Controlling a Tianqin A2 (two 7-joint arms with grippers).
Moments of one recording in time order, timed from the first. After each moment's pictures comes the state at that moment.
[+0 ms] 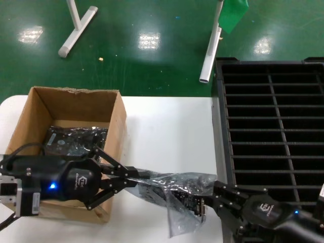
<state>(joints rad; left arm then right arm) -0.53 -0.76 1.77 -1.29 -1.95 1.37 0.84 0.00 0.59 -1.73 1.64 2.13 -0.82 0.11</state>
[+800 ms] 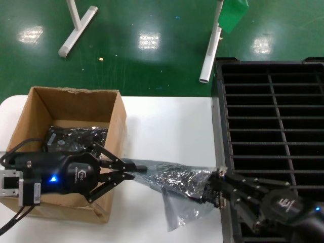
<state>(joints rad) -0.60 -0.70 1.79 -1.10 -1.94 1.42 0.91 -0.12 0.70 -1.66 1.84 2.08 -0.67 0.20</state>
